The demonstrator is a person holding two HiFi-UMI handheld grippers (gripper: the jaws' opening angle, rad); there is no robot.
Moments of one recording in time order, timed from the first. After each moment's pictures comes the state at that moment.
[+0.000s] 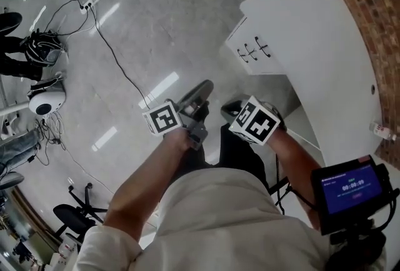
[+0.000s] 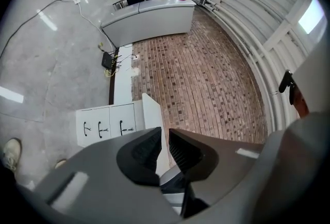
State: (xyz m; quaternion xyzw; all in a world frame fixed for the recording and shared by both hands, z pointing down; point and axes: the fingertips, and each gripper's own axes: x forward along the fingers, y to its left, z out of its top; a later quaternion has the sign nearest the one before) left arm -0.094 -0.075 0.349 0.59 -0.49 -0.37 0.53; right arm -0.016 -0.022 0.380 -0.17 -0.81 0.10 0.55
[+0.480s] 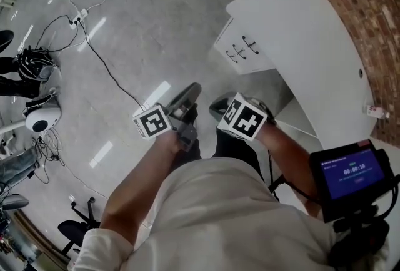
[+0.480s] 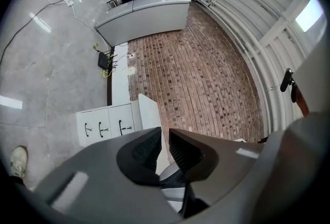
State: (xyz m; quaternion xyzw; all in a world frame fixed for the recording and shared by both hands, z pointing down) left arm -0.112 -0.039 0.324 0.61 -0.48 -0.35 0.52; right arm -0.043 0.013 0.354 -0.16 -0.82 0.08 0.54
